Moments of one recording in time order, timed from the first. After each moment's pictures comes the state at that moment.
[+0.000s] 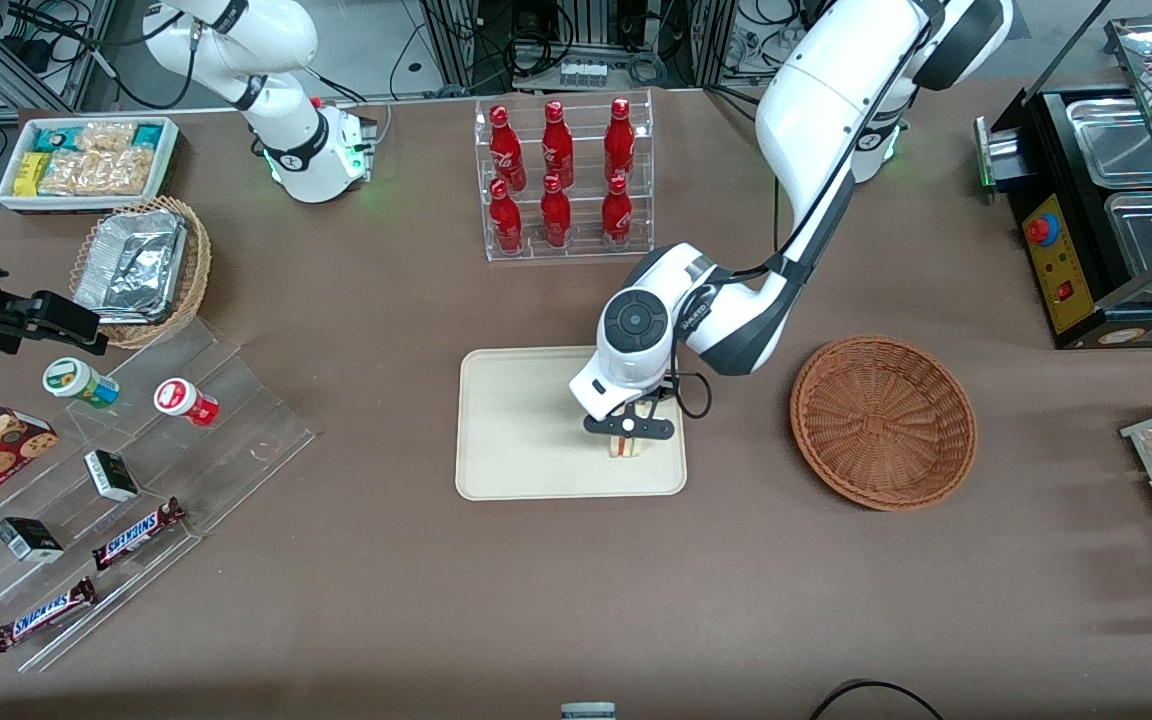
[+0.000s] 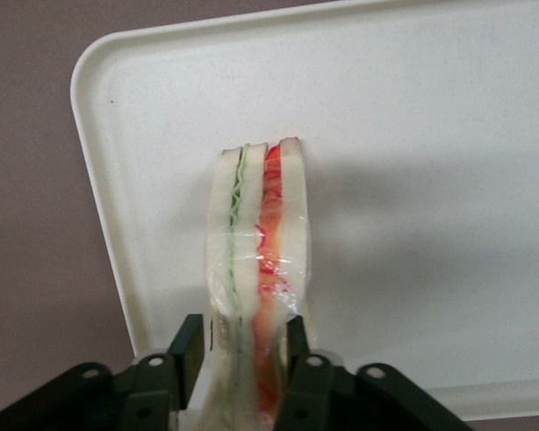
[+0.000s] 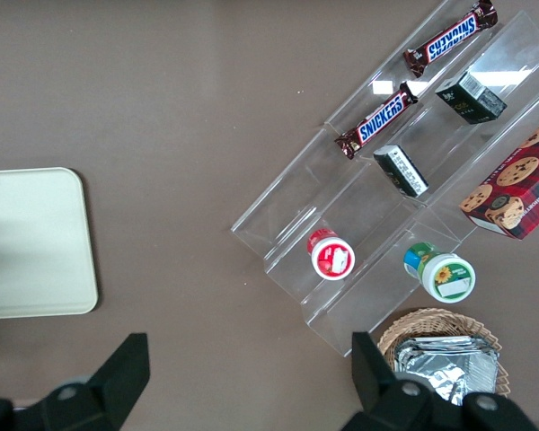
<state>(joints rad) -0.54 0.70 -0.19 -1.52 0.10 2.13 -0.66</state>
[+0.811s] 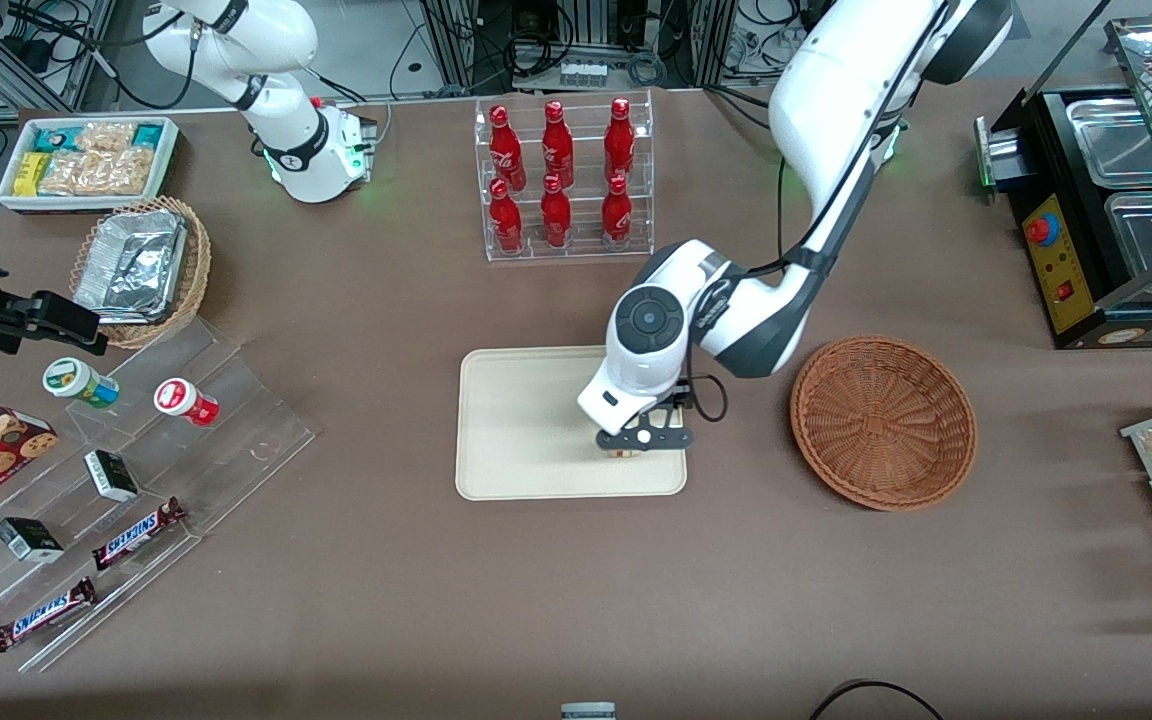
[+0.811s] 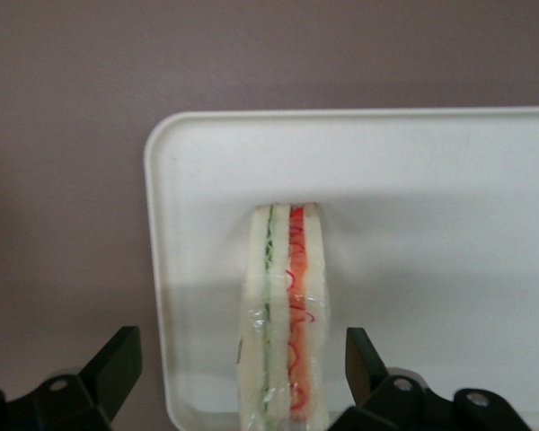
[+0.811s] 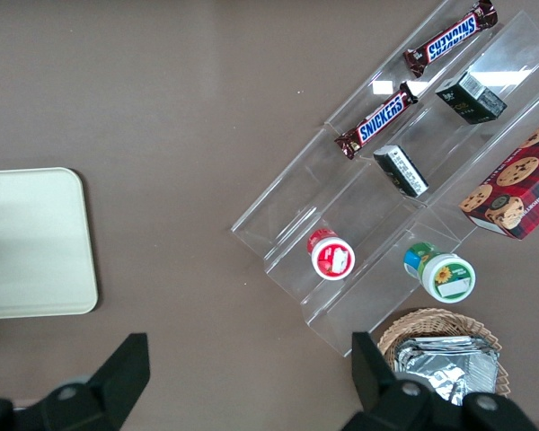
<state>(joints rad) -0.53 0.66 -0.15 -1.43 0.10 2.05 -0.72</state>
